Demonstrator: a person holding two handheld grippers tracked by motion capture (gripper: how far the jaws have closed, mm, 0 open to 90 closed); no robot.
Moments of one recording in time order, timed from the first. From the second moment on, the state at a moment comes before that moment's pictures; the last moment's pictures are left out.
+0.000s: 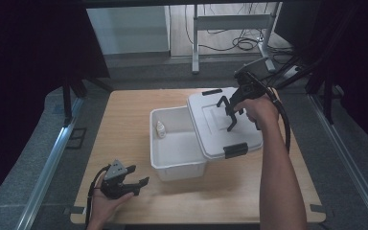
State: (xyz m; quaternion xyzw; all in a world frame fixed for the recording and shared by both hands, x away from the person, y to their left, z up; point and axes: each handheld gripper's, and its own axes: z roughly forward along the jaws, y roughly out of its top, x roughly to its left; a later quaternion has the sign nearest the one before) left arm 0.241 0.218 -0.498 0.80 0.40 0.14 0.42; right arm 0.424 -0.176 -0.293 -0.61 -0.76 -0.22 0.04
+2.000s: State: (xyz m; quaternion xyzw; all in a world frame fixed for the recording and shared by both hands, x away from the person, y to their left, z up) left arm 0.238 0.230 -0.487 0.79 0.40 0.15 0.44; right arm 0.416 -0.055 -0.321 -0.62 -0.75 -0.22 0.08
